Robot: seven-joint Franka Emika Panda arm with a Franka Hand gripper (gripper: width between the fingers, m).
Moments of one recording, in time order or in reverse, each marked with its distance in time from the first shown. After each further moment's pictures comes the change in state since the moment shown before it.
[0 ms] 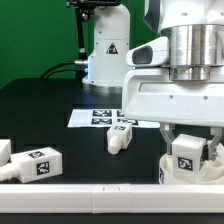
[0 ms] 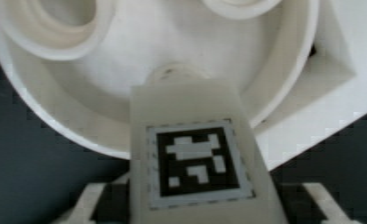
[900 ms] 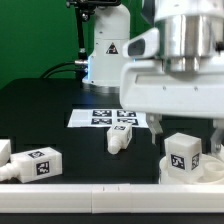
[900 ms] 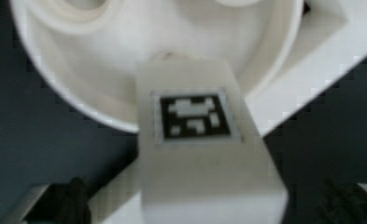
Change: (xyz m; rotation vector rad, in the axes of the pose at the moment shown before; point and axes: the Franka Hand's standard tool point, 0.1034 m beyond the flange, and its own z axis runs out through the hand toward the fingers) arm 0.014 0.011 -0.040 0.039 0.006 0.054
